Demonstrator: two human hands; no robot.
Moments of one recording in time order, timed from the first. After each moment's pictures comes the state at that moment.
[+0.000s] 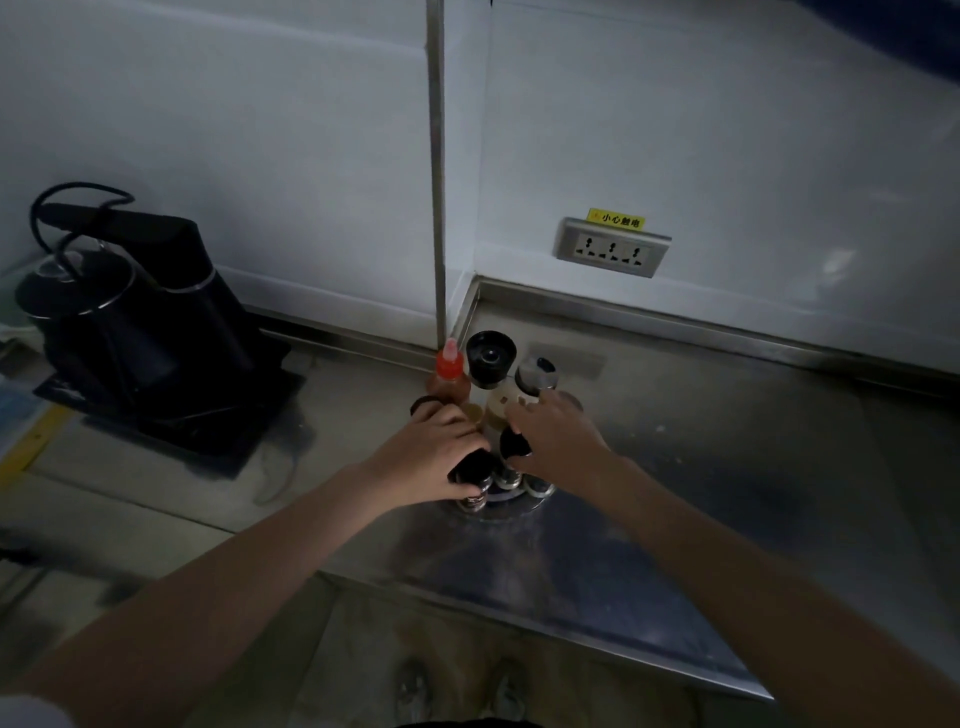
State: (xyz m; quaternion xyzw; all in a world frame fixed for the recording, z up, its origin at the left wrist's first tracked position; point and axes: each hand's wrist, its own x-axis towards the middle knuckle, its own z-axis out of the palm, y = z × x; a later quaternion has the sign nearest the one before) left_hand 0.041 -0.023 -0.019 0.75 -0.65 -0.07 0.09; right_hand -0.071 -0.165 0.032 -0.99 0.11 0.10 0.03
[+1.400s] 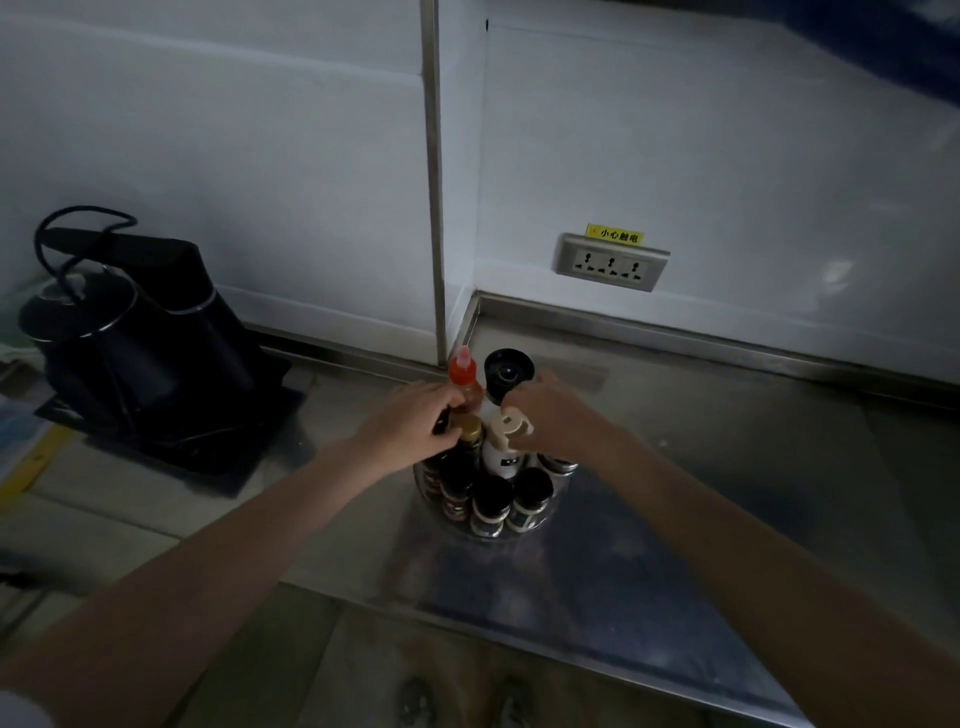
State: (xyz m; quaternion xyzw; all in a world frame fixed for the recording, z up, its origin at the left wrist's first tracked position) left_hand 0.071 -0.036 0.016 0.83 -0.52 -0.10 0.17; right_hand -0.038 -0.196 0.034 -0.99 0.08 0.11 0.06
